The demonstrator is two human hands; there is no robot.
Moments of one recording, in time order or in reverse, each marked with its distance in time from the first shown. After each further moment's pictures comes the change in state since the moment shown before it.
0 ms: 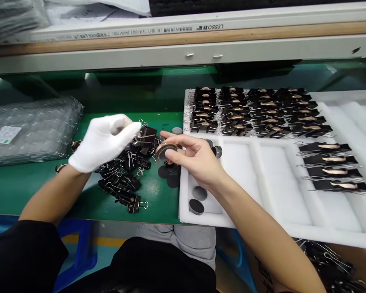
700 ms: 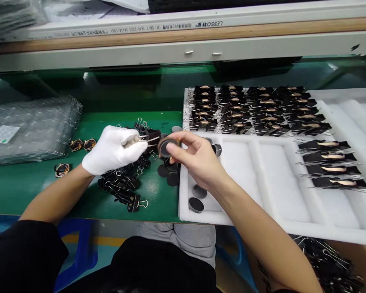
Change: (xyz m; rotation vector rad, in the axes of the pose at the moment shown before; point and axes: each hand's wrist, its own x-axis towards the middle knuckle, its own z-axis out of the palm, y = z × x) left_hand -0.008 -0.002 0.016 0.051 -0.109 0.141; right_hand -0.001 -0.002 0.002 0.092 0.088 0.056
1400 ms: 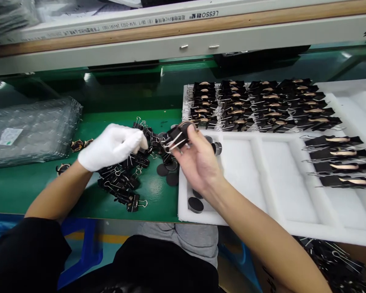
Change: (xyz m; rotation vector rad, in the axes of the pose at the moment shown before) left_hand 0.008 -0.004 -0.010 -0.014 -0.301 0.006; right_hand 0.004 0.006 0.014 0.554 0.331 0.068
